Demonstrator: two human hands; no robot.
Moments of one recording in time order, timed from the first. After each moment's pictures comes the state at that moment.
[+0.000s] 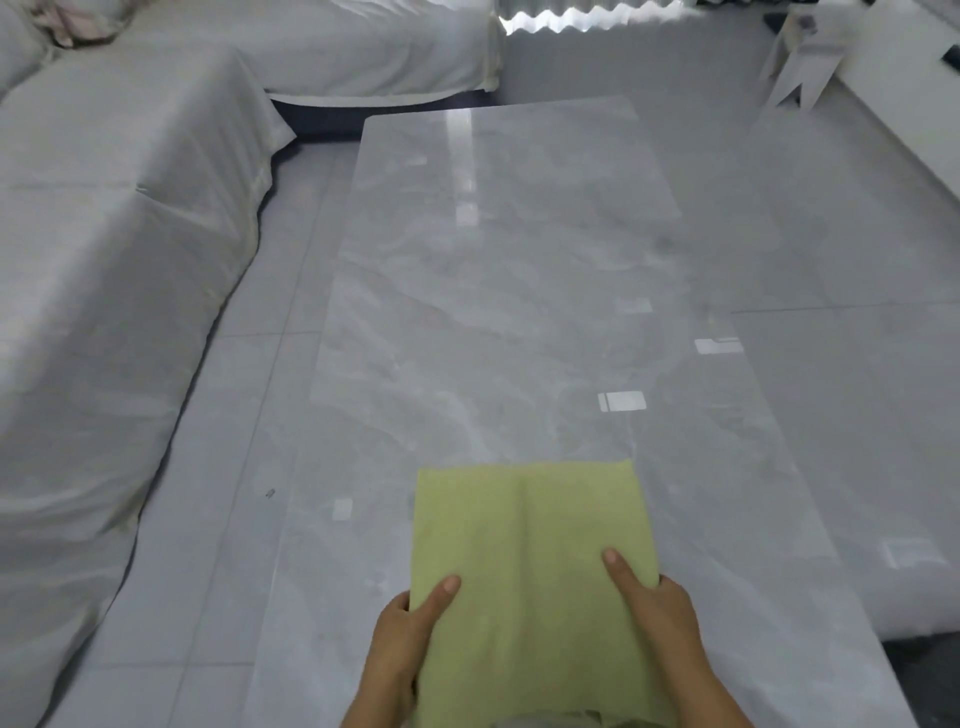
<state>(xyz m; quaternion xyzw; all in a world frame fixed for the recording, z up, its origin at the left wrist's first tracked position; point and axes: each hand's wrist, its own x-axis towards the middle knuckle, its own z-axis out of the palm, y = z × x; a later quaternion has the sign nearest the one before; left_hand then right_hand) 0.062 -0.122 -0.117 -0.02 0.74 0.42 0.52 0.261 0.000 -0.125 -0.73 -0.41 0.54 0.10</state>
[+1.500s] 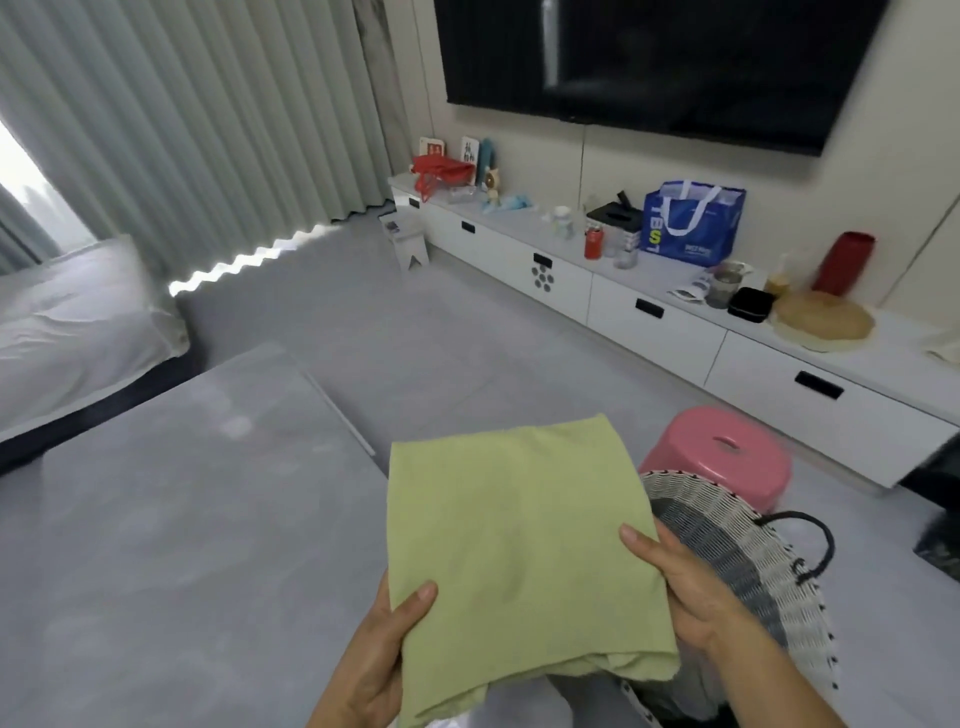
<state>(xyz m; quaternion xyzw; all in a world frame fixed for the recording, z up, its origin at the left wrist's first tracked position) 0.369 -0.039 0.177 0.21 0.45 0.41 0.76 0.649 -0.052 0.163 -0.47 -0.16 0.69 0.52</state>
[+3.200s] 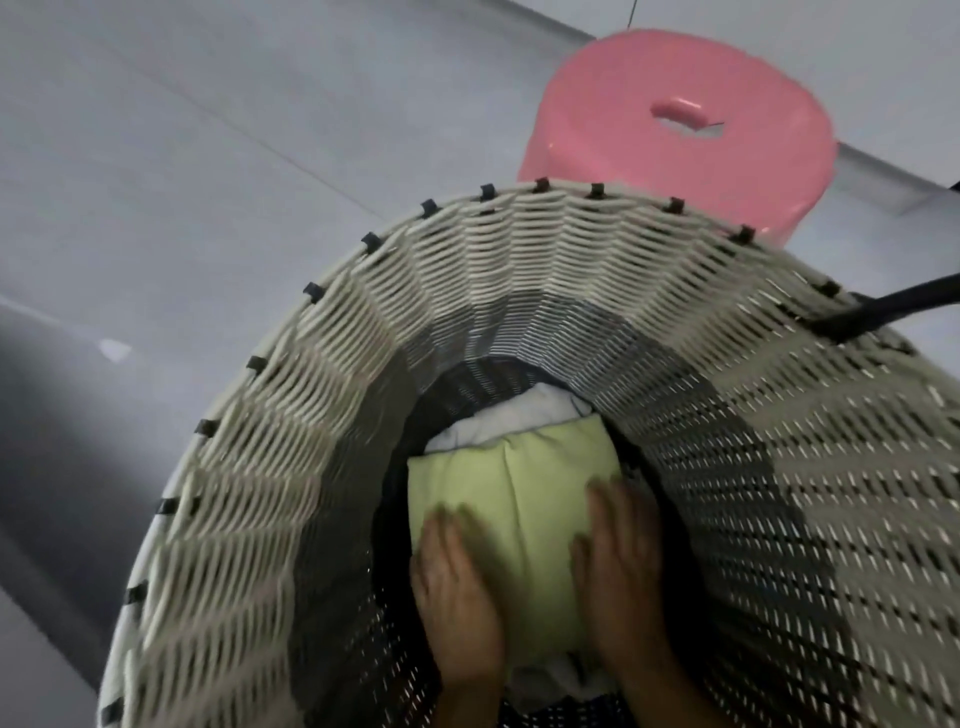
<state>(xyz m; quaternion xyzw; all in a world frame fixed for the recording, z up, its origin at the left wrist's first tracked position) 0.677 0.177 -0.446 0.75 0.64 0.16 0.00 0.877 -0.013 -0.456 -0.88 -0.41 0.15 0.16</state>
